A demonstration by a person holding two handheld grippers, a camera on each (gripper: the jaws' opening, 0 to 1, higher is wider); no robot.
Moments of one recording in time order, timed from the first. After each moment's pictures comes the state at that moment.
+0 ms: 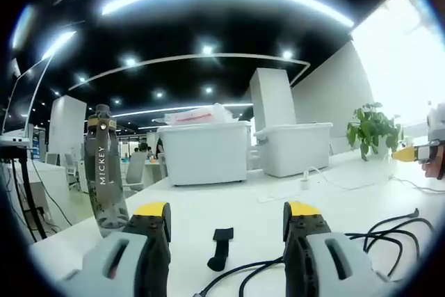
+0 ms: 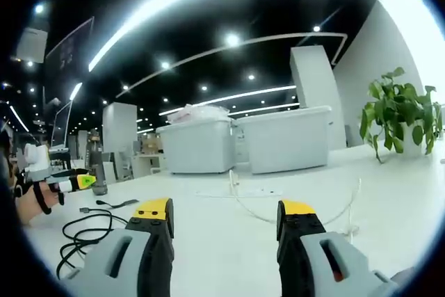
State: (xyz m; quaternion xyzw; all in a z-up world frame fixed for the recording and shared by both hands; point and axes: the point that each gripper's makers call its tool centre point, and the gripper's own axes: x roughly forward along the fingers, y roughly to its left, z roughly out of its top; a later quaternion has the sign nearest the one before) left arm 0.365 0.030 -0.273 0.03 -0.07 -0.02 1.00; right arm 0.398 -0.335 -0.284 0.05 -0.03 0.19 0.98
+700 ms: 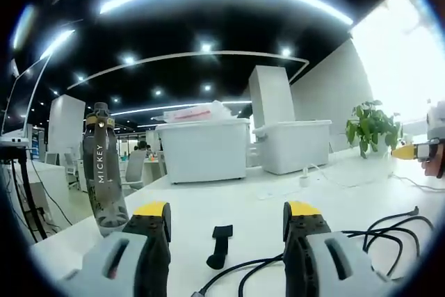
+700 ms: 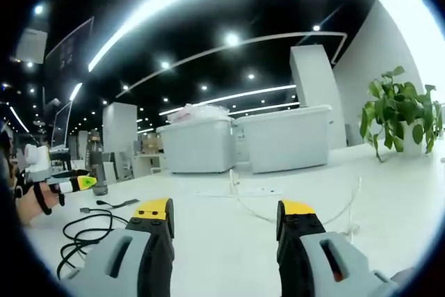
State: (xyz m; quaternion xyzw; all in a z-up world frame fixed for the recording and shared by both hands) left arm 0.365 0.028 -0.277 0.03 -0.06 -0.02 1.00; right arm 0.398 -0.335 -0.285 0.05 -0.02 0.19 0.98
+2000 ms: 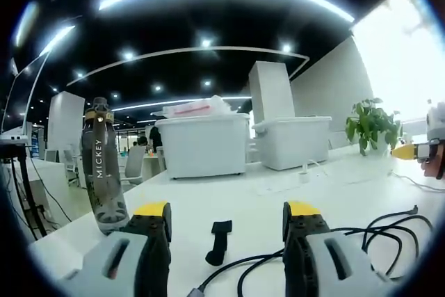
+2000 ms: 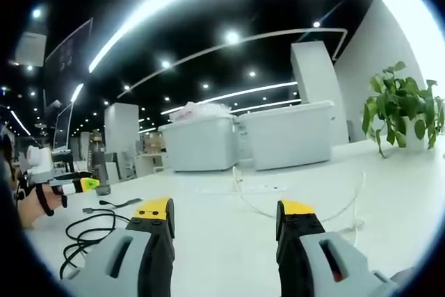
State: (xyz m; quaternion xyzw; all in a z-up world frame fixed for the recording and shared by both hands) left arm 0.366 0.028 -0.283 0.03 -0.04 -0.02 1.00; right arm 0.398 -0.330 -0.290 0.06 -0.02 0.20 0.98
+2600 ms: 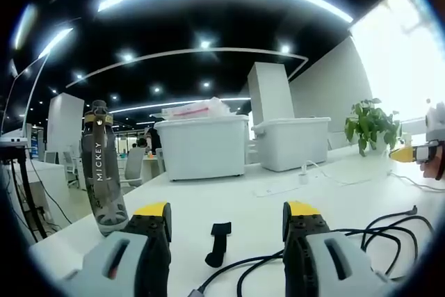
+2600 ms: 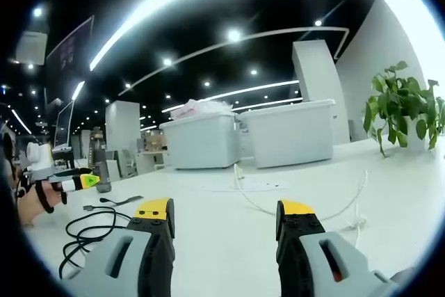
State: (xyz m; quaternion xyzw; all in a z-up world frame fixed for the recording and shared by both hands) left arm 0.365 0.027 -0.278 0.03 -0.05 -0.02 1.00; right arm 0.398 -0.327 -0.294 0.05 -0.01 0.20 0.98
